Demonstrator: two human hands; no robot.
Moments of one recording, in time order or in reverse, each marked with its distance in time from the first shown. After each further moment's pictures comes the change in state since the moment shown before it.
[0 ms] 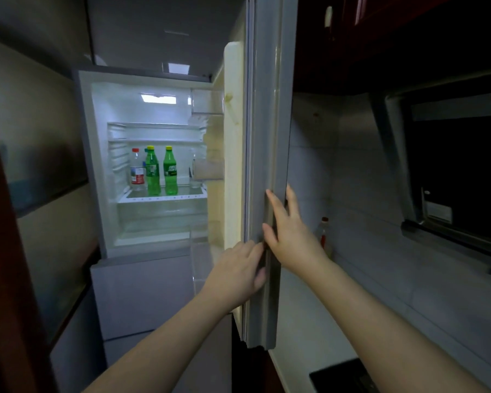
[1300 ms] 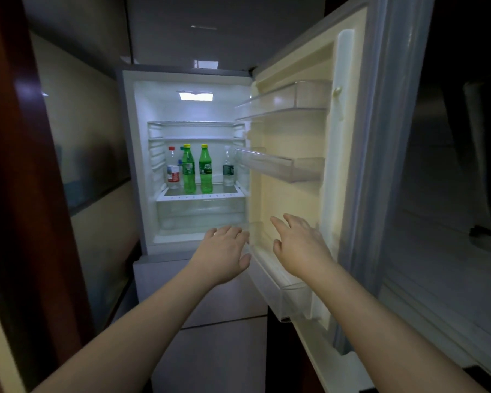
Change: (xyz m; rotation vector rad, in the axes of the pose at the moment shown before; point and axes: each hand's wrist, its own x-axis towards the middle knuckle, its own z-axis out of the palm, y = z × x) left_hand -0.013 -0.129 -0.045 0.312 -0.356 -0.214; right_hand 0.039 -0.059 0.070 -0.272 -0.242 -0.020
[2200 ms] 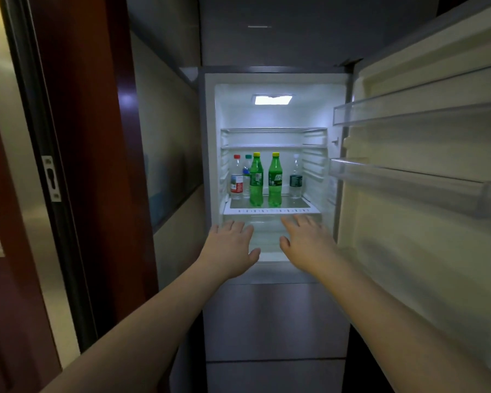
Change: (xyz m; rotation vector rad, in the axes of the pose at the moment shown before) left_hand 0.015 -0.228 0.032 0.082 -0.008 -0.223; right_hand 0.175 -0.165 0.087 0.016 0.004 -0.134
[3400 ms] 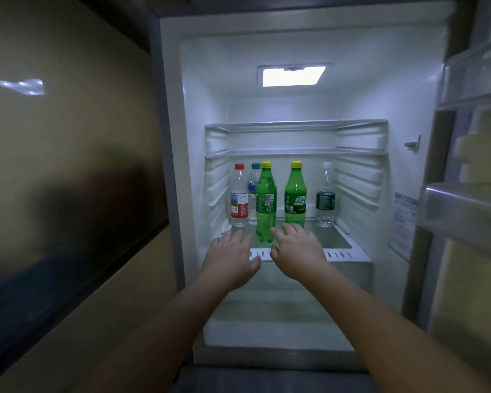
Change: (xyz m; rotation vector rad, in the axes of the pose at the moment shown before) left_hand 0.299 -0.074 0.164 -0.028 -0.016 -0.142; right_hand 0.319 0.060 0.166 -0.006 -0.042 -0.106
